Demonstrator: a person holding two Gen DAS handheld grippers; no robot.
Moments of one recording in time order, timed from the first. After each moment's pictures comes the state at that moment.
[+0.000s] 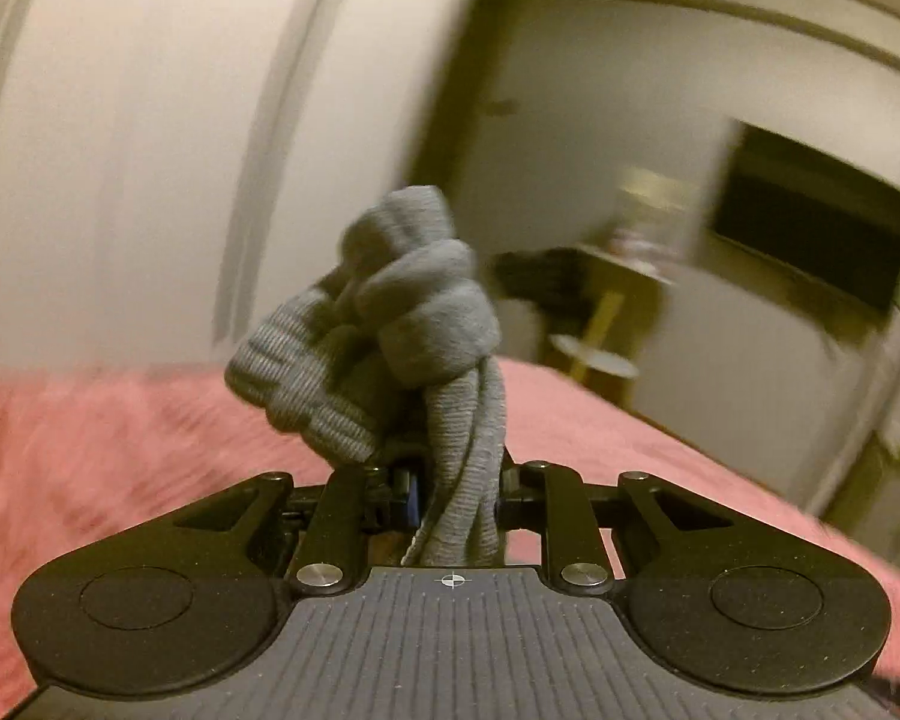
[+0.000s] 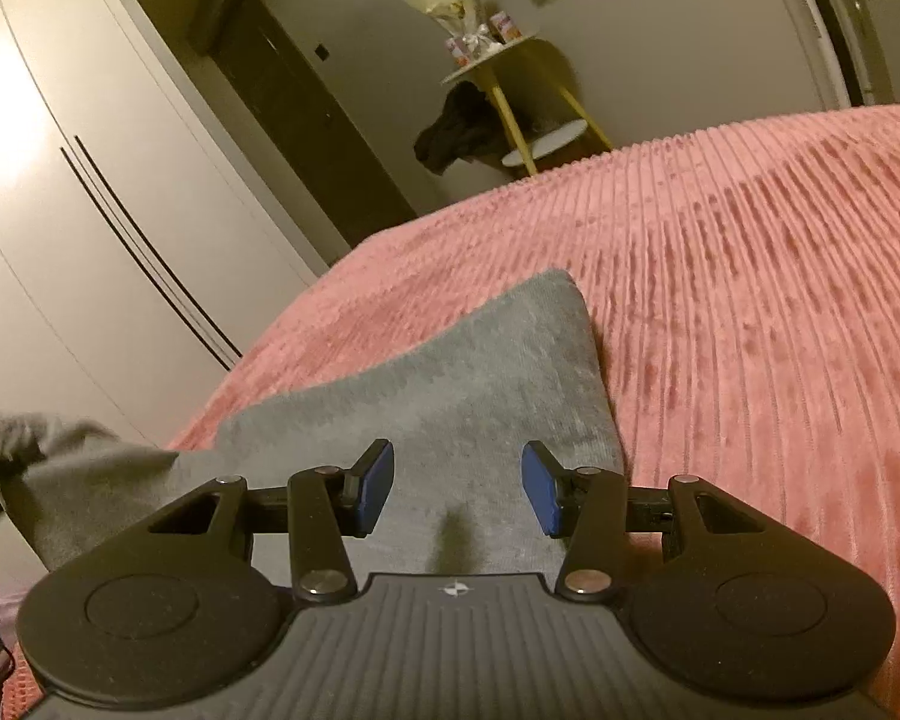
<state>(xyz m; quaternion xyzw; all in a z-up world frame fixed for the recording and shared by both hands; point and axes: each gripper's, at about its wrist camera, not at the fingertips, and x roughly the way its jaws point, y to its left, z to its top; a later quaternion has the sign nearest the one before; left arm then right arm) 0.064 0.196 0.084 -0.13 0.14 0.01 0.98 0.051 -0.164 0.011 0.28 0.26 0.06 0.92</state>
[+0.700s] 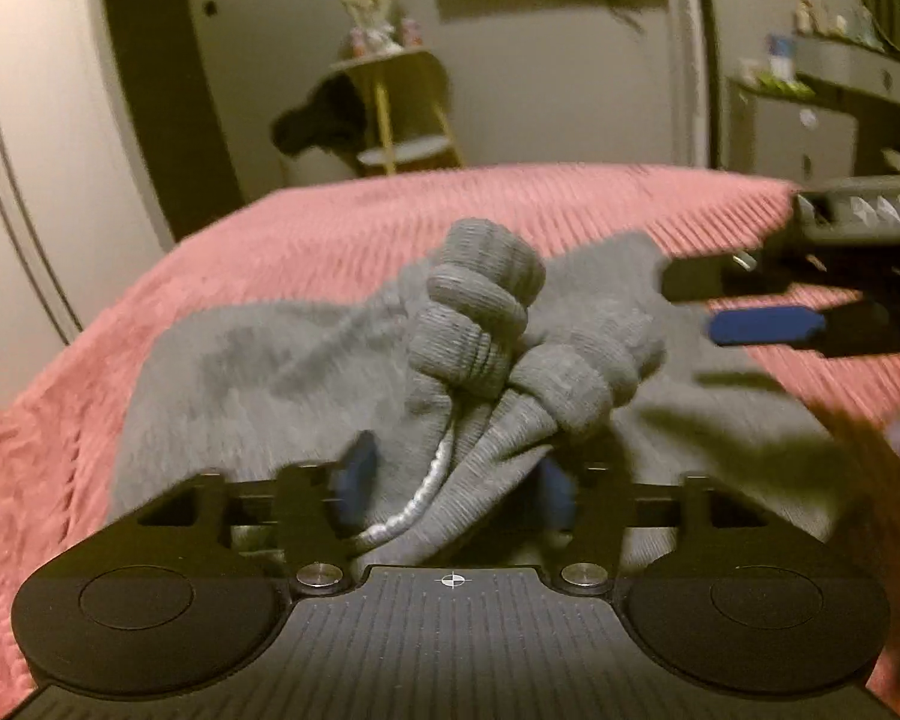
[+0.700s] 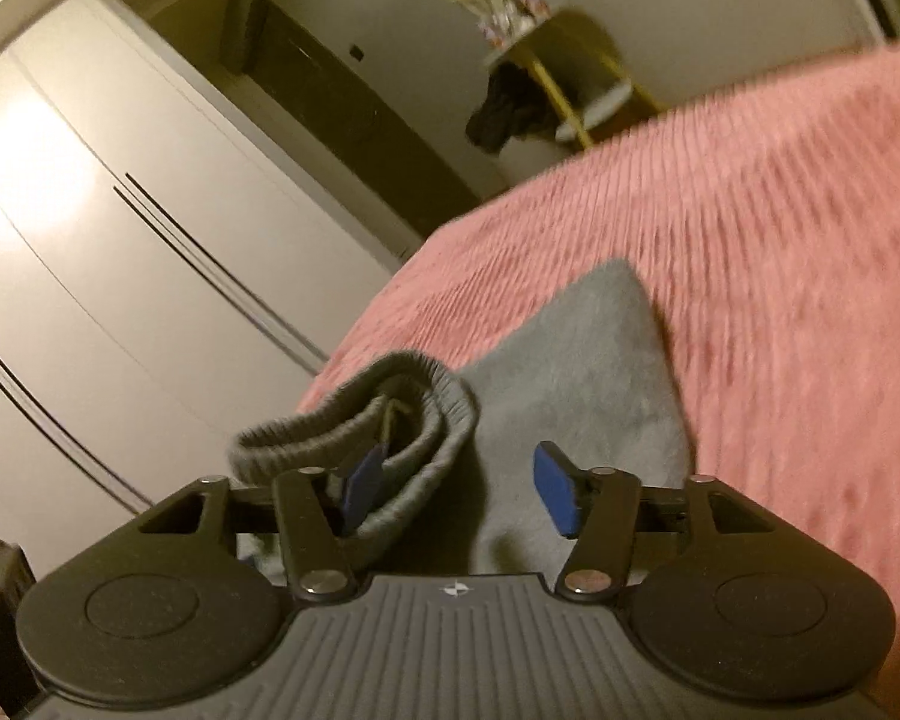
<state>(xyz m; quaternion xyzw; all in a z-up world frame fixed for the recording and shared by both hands) 0.044 -0.061 0.009 0.13 0.30 -0.12 0.94 0.050 -0.183 0.016 0.37 0.27 0.14 0.88</state>
